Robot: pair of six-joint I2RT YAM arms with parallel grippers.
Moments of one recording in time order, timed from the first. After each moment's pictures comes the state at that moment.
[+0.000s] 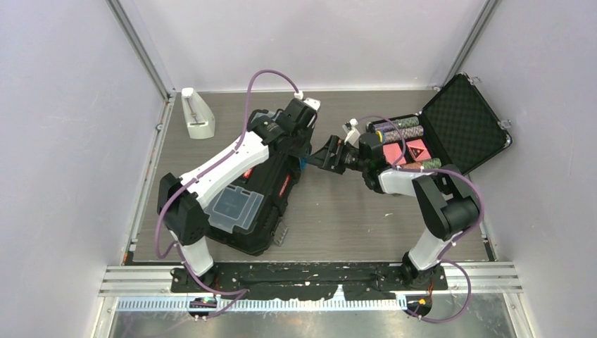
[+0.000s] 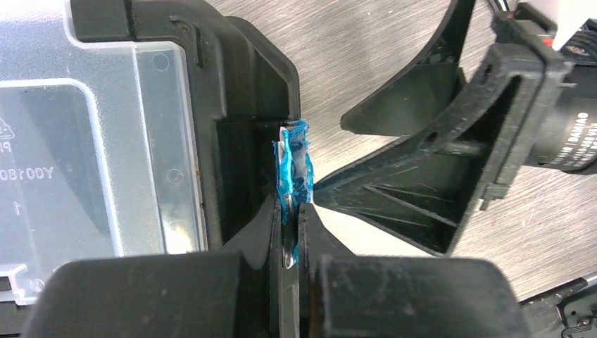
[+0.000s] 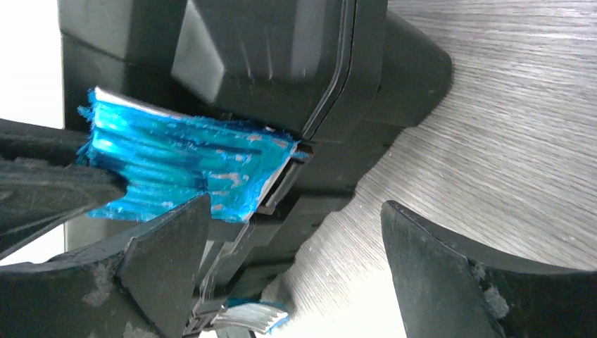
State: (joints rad) left arm -0.76 1.76 1.70 -0.81 -0.19 -0.28; right arm 0.39 1.67 0.74 0.60 -0.61 0.81
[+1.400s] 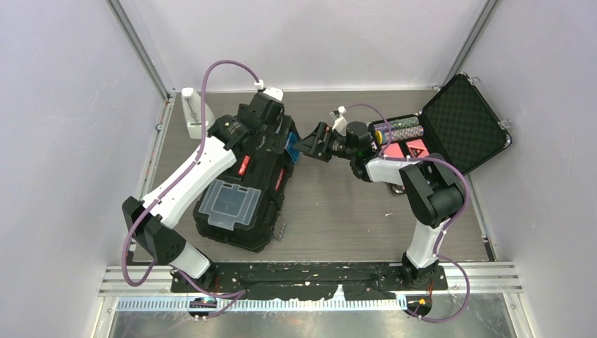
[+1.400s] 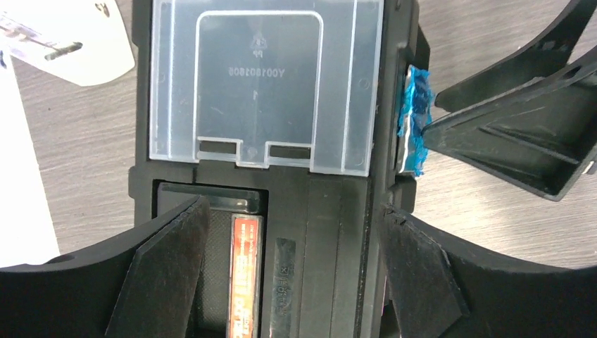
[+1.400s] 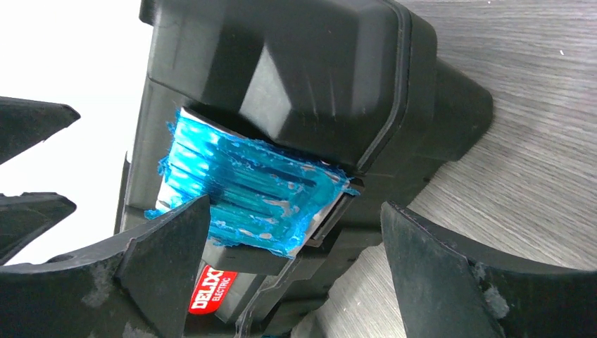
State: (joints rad) left arm -0.68 1.54 1.65 -0.93 -0.44 -0.24; right arm 0.45 1.83 0.94 0.68 -0.60 0.91
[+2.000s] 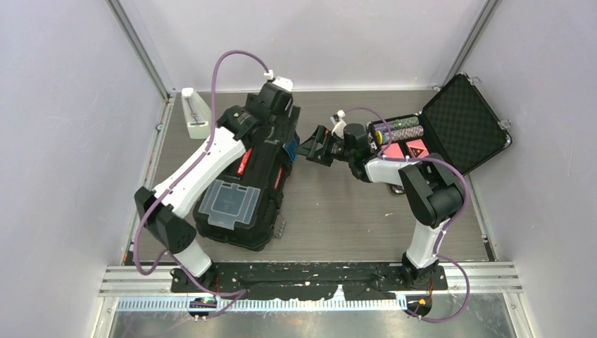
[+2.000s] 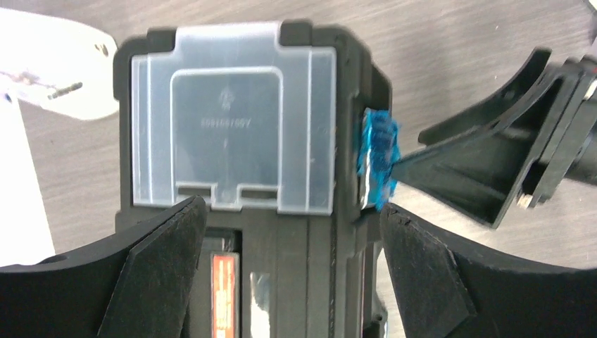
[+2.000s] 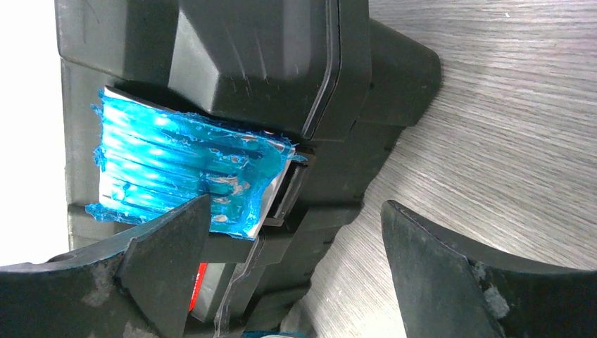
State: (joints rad) left arm -0.67 1.61 1.73 -0.92 -0.42 -0.21; right arm 0.46 1.83 0.94 0.56 -0.53 0.89
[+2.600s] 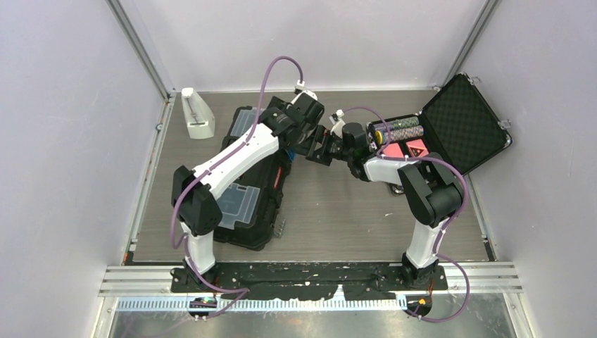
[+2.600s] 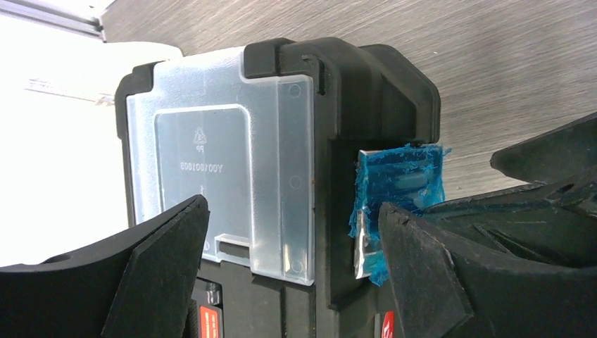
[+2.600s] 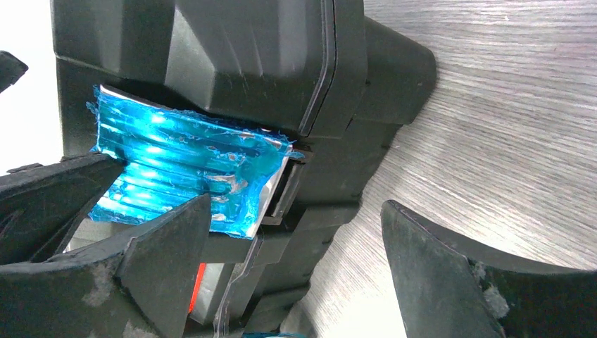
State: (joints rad) left arm -0.75 1.88 1.87 -0.94 -0.70 -0.10; right arm 0.47 1.84 0.96 0.54 -0.53 0.89
